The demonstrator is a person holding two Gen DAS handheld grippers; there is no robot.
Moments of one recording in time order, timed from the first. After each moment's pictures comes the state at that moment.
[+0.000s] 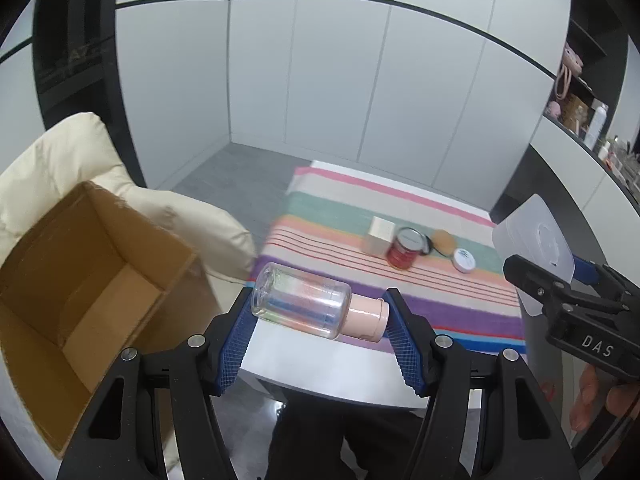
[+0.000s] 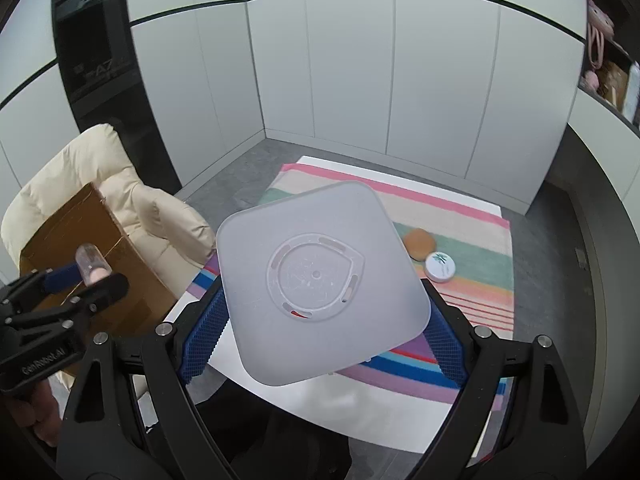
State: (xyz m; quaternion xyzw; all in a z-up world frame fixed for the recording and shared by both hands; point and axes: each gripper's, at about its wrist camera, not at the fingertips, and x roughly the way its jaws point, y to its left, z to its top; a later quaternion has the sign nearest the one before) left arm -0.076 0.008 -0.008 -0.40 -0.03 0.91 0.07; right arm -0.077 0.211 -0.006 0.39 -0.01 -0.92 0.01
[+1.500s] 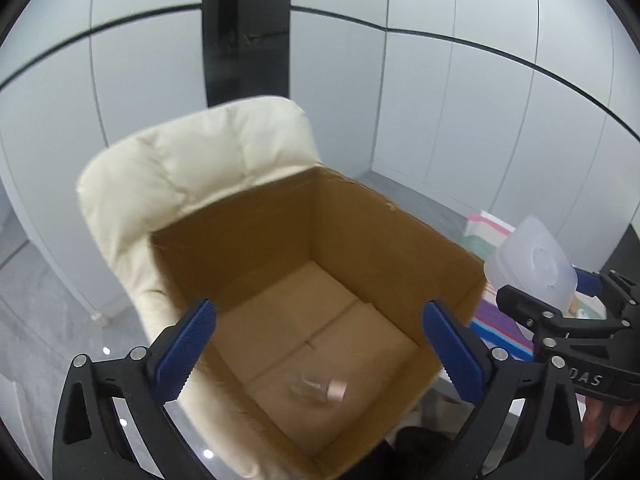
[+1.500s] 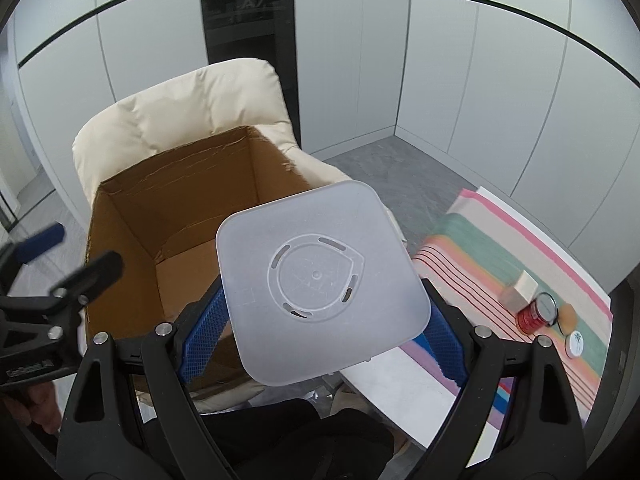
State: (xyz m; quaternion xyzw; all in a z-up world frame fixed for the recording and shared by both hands) left arm -0.003 -0.210 -0.003 -0.34 -0.07 0.92 -0.15; right arm -0.103 -0.052 -0.024 0.39 0.09 -0.89 0.21
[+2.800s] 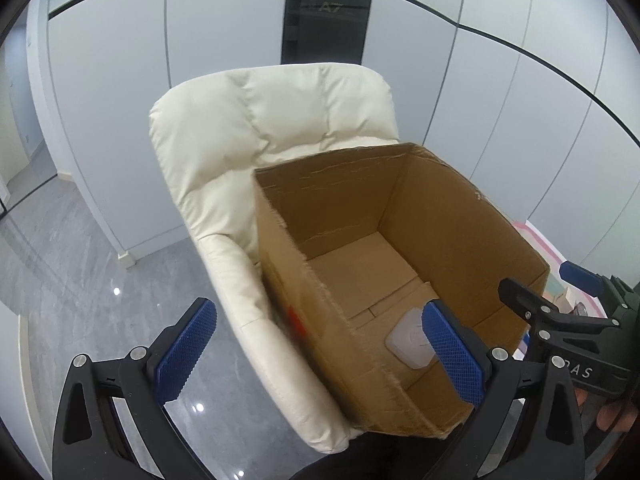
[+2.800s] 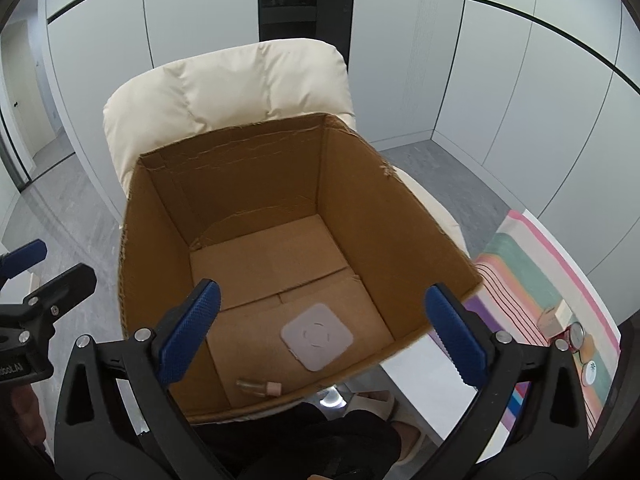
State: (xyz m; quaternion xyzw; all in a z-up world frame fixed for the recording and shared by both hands) left arm 0.042 -0.288 -0.019 -0.38 -0.14 0.89 -0.22; right arm -0.090 -0.136 -0.038 0.39 0.13 -0.87 0.25
